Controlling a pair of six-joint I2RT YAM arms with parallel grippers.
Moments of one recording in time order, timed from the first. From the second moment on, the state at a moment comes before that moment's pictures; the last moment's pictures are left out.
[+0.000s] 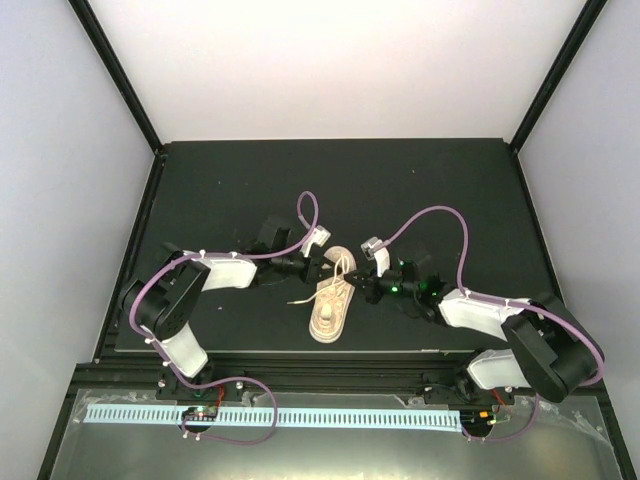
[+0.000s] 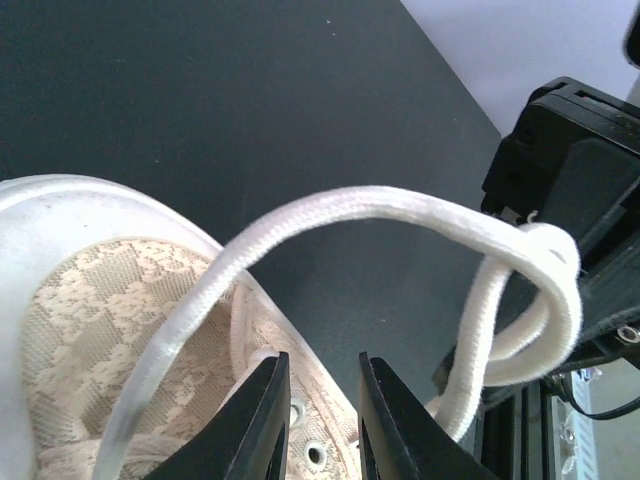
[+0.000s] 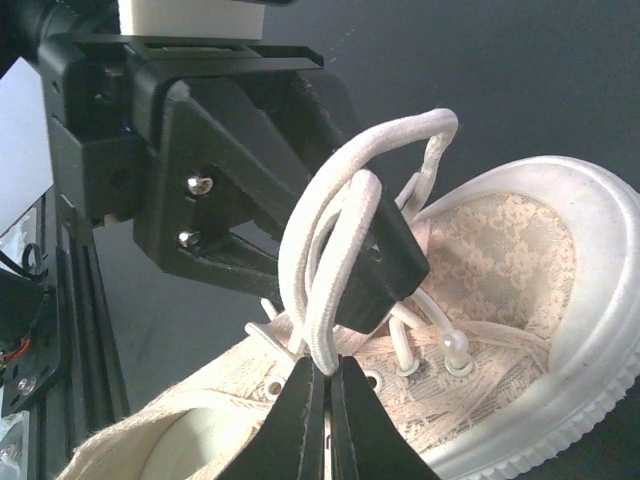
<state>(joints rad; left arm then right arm) -0.56 1.69 0.71 0.33 0.81 -0.28 0.61 1.33 0.41 0.44 -0.55 0.29</state>
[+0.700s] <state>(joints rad) -0.56 1.68 0.66 0.39 0.91 -0.28 0.61 1.33 0.41 0.44 -0.52 0.30</state>
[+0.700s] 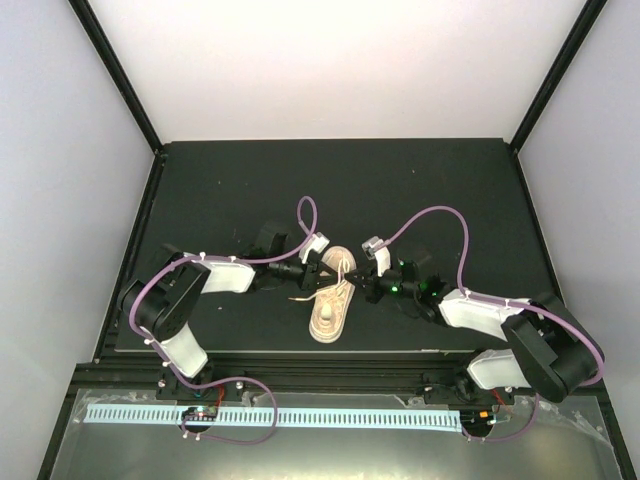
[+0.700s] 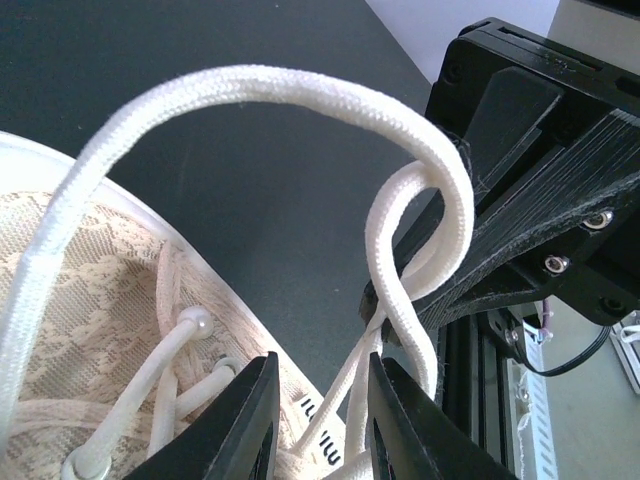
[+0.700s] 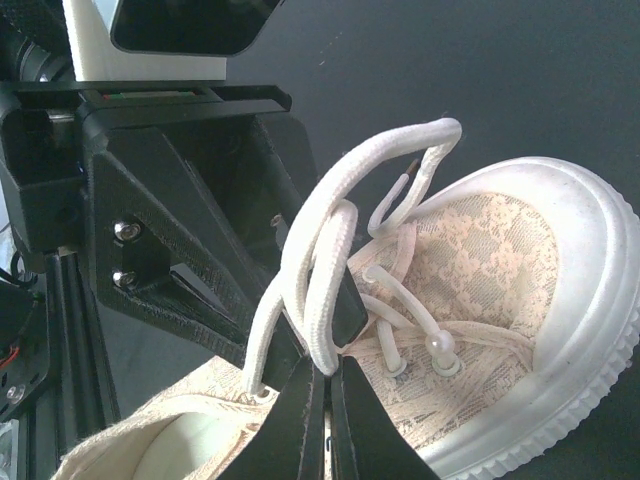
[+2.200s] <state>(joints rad) -0.58 1.72 0.72 0.30 0.93 -0.20 0.61 1.33 0.40 0.43 -0.52 0.30</state>
